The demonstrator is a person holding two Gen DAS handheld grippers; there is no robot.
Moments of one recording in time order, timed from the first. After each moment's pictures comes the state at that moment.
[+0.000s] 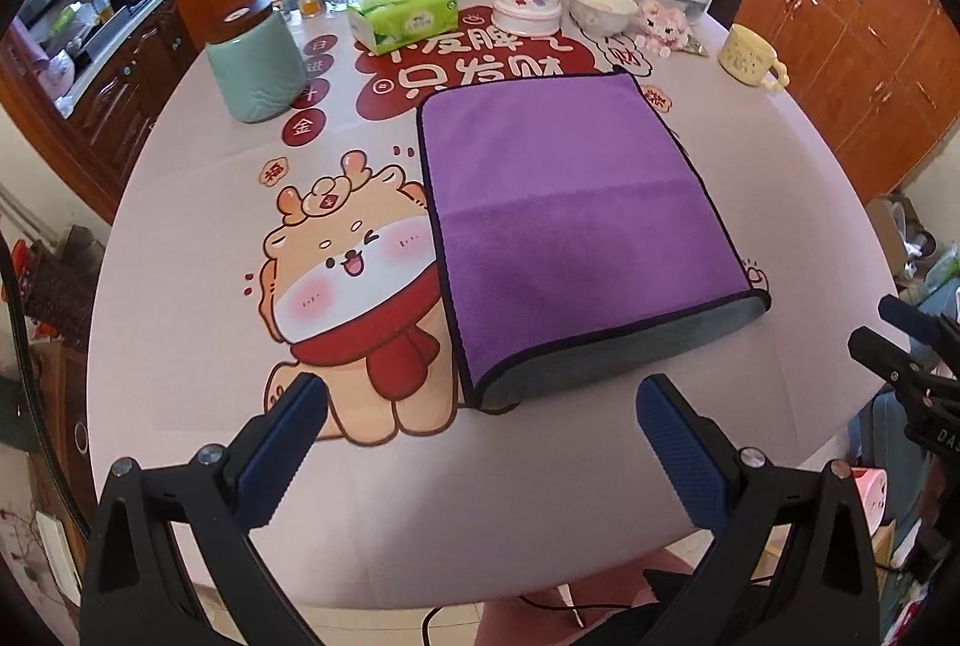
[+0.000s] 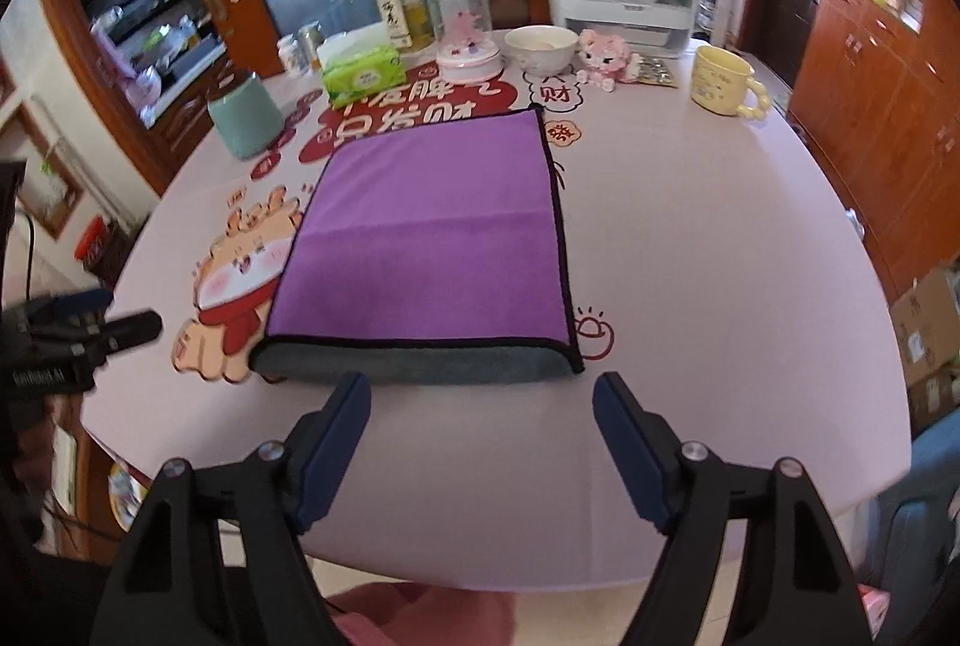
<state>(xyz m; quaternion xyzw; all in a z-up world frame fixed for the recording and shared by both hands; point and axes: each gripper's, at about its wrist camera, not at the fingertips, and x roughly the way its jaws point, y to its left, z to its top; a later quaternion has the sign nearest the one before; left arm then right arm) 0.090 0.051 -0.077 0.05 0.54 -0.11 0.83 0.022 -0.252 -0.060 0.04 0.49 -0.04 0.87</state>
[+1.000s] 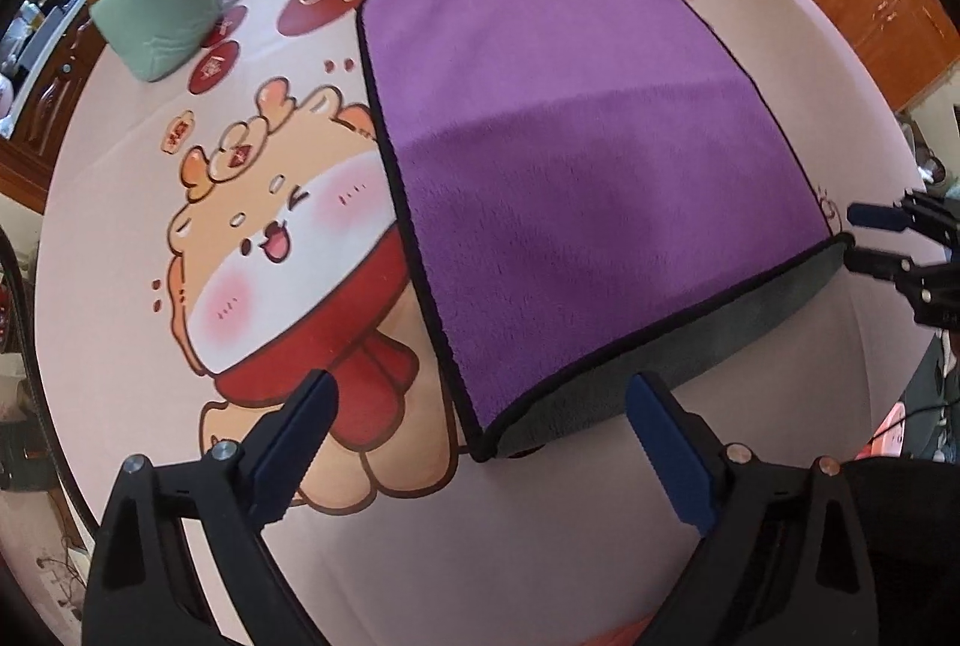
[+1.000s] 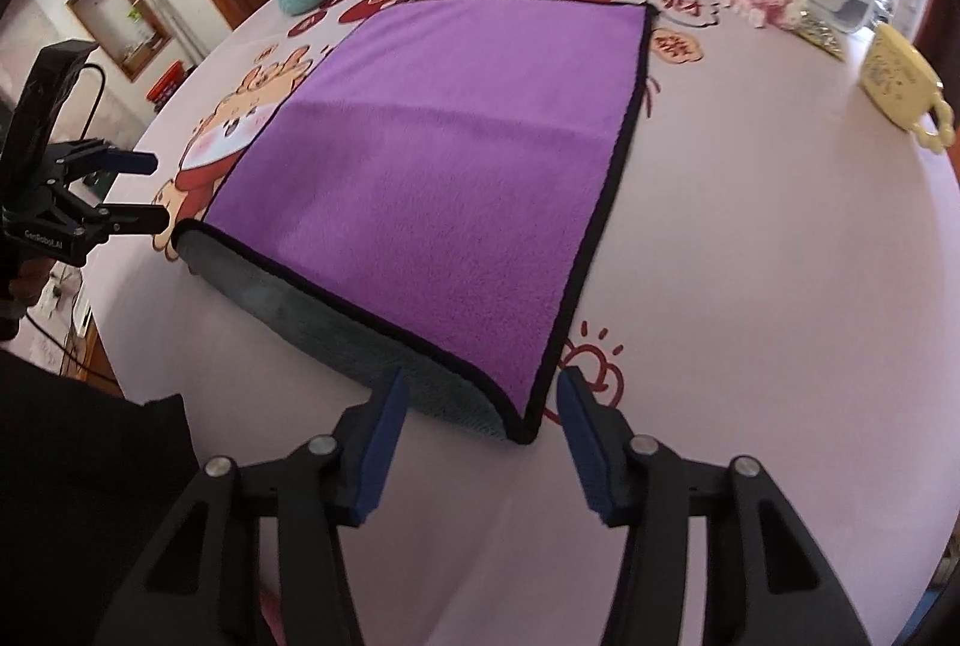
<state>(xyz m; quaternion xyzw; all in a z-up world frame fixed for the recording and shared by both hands) 0.150 0.027 -0.177 0.10 0.62 -0.14 0.76 0.104 -0.316 -0.172 -0.03 0.58 0.15 0.80</state>
